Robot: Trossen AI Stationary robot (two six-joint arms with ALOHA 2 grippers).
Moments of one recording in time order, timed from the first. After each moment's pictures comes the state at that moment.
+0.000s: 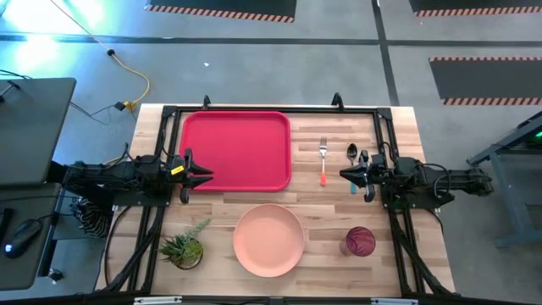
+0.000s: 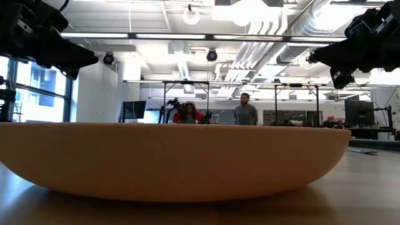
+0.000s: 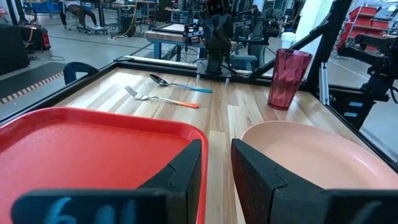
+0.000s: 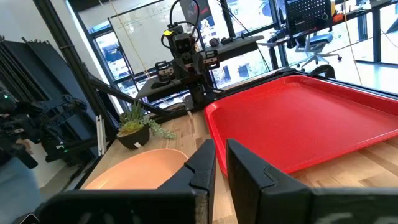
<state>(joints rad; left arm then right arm) -0.05 0.02 0.08 -0.17 -0.12 -0.11 0.01 0.01 0.01 0.02 0.06 0.31</state>
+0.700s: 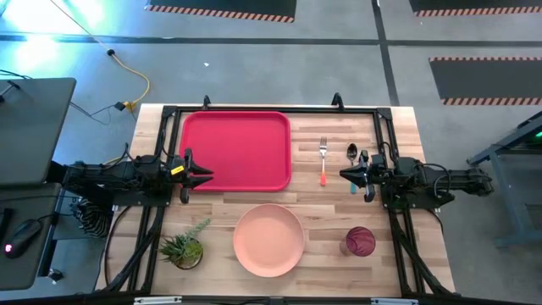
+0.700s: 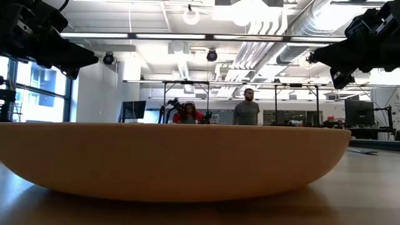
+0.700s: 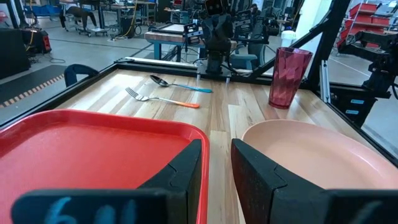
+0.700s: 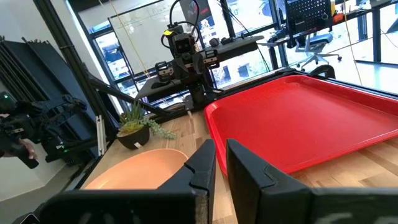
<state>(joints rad) -0.05 0.02 0.08 -0.17 -0.12 -0.09 0.01 0.01 0.01 0.02 0.06 0.31</state>
